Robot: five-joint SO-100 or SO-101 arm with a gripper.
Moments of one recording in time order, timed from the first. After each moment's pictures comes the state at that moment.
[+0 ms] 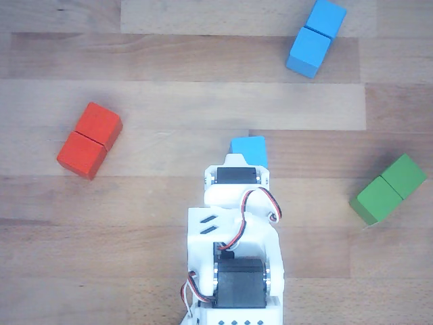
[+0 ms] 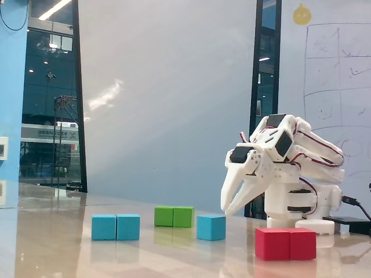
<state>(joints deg) -3.2 195.9 178.1 68.6 -2.9</state>
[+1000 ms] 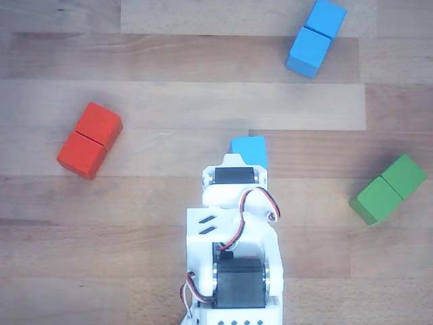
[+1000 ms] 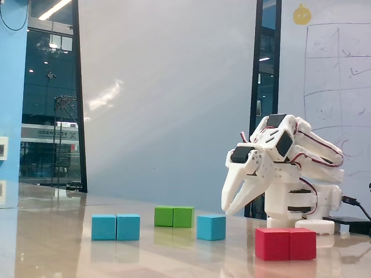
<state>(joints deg) -3.8 195.9 178.1 68.6 -3.4</state>
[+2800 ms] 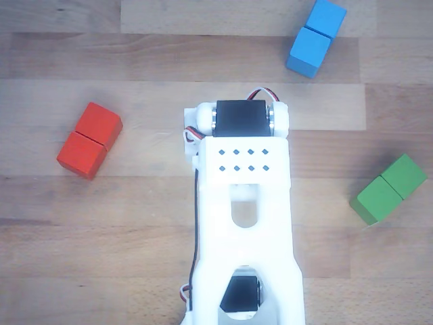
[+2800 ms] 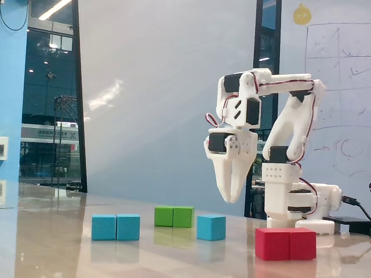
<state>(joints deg) -3.8 120.1 130.6 77.6 -3.4</state>
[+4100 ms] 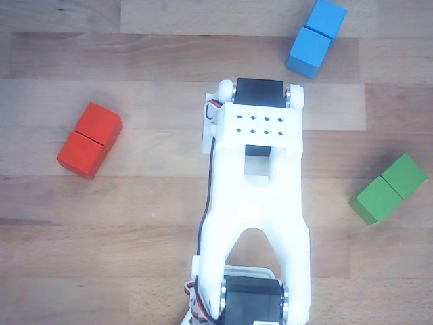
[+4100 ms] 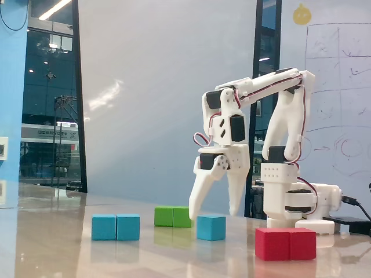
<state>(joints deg) 1.3 106.5 129.1 75.2 -3.4</state>
